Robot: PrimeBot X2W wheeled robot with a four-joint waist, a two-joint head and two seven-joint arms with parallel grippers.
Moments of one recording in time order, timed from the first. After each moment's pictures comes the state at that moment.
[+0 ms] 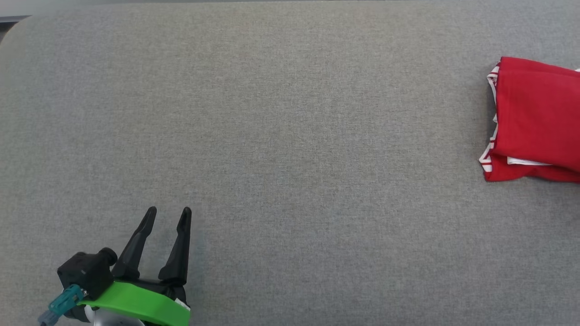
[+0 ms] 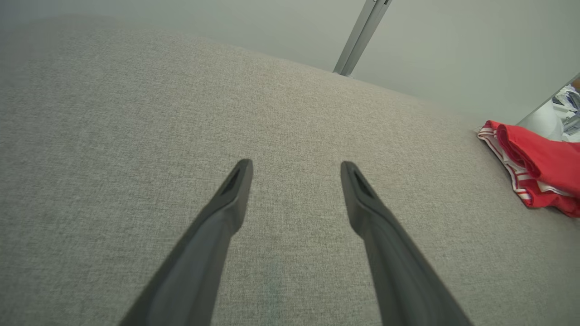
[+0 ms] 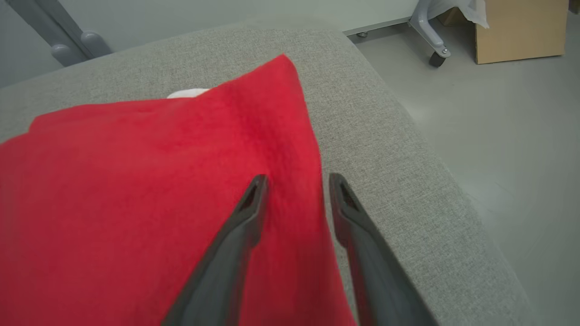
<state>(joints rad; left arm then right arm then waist) 0.08 0.24 -0.32 -0.16 -0.64 0.07 -0.14 -0.47 -0.74 0.30 0.69 0.85 -0.12 0.14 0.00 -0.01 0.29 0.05</state>
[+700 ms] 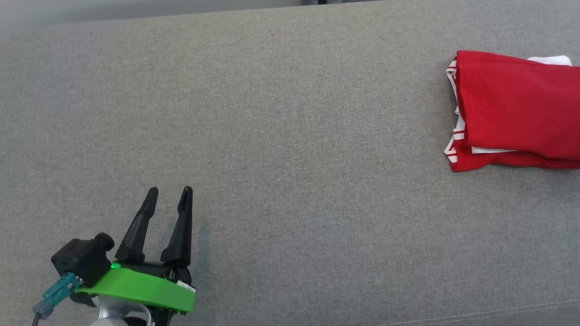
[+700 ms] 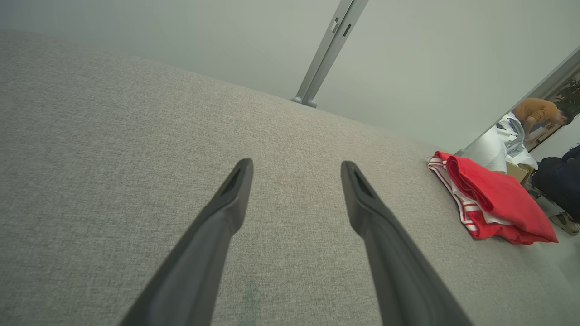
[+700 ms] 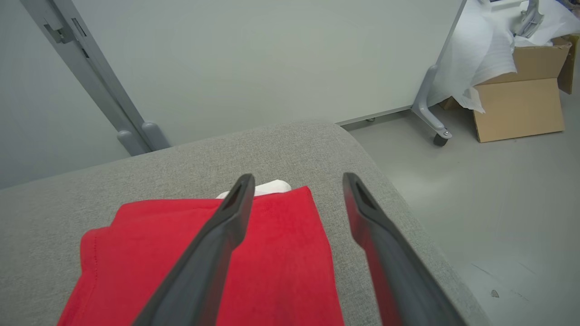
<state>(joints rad) 0.03 0.20 -0.30 -0.20 -0.67 0.08 -0.14 -0.60 -0.71 0.32 0.68 0.81 -0.04 0.00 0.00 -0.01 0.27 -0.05</state>
